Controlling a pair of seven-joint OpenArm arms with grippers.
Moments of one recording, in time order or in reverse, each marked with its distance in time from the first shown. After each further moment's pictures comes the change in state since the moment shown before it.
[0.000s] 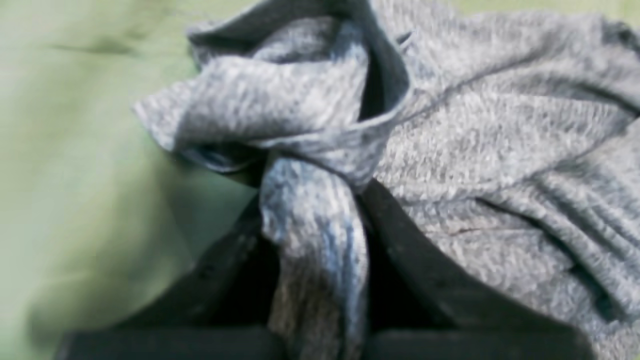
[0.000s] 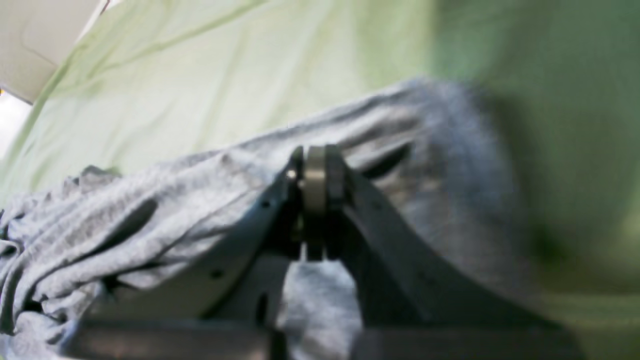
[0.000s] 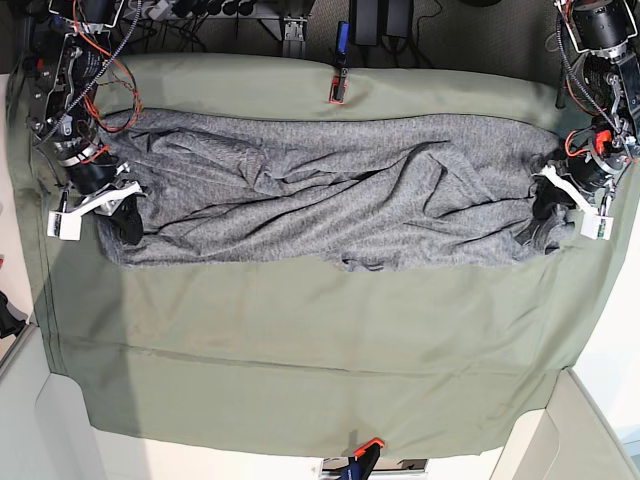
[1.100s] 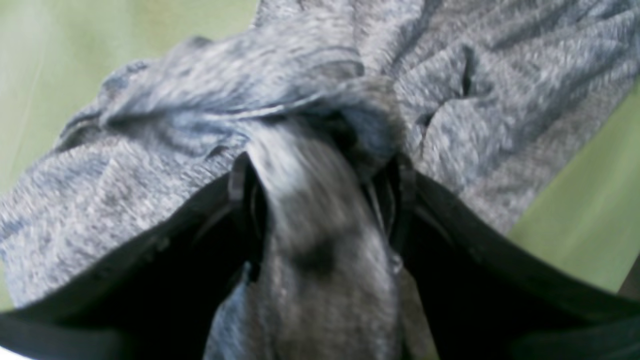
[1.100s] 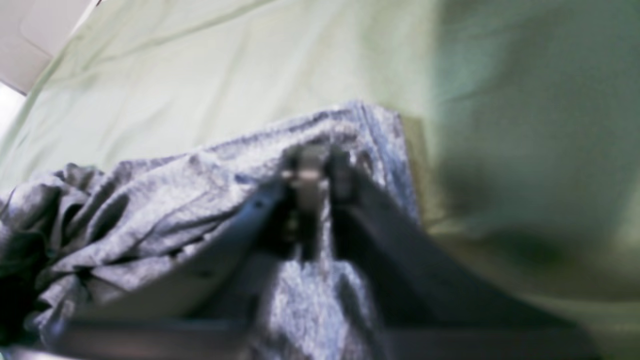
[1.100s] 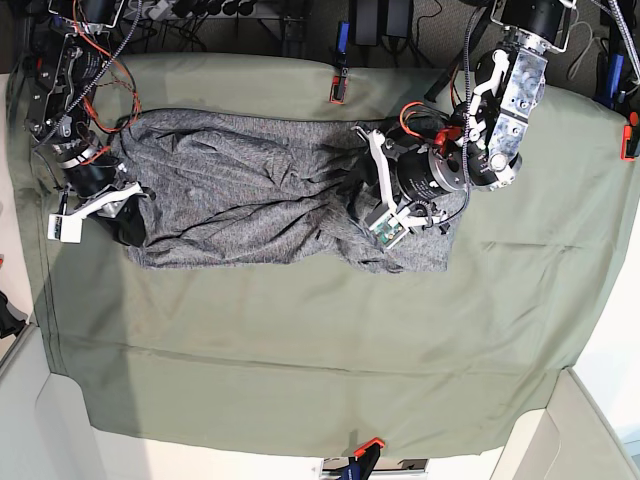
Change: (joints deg) left arm -1.2 7.0 42.8 27.4 7.5 11.7 7.7; right arm 0.0 -0.1 0.0 1.0 -1.1 0.0 -1.0
